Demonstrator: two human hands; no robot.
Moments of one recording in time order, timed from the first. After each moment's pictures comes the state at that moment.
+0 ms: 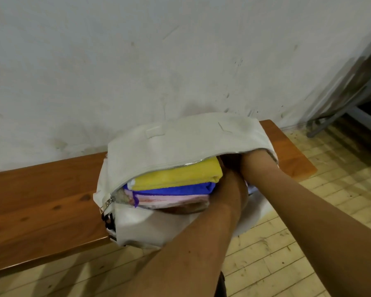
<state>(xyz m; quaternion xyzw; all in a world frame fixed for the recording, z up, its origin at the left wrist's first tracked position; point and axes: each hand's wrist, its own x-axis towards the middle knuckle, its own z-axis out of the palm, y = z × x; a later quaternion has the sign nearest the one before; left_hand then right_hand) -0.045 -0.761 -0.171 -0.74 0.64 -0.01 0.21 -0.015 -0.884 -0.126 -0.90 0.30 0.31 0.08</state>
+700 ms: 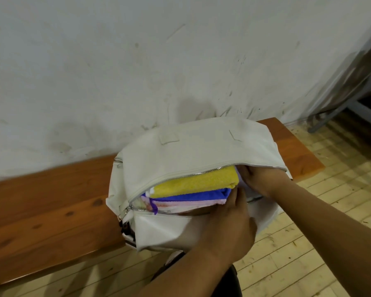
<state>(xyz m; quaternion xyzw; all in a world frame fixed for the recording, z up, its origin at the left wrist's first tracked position) -0.098 -0.720 -0.194 -0.90 0.36 0.05 -0.22 -0.044 -0.899 -0.180 -0.98 0.13 0.07 0.08</state>
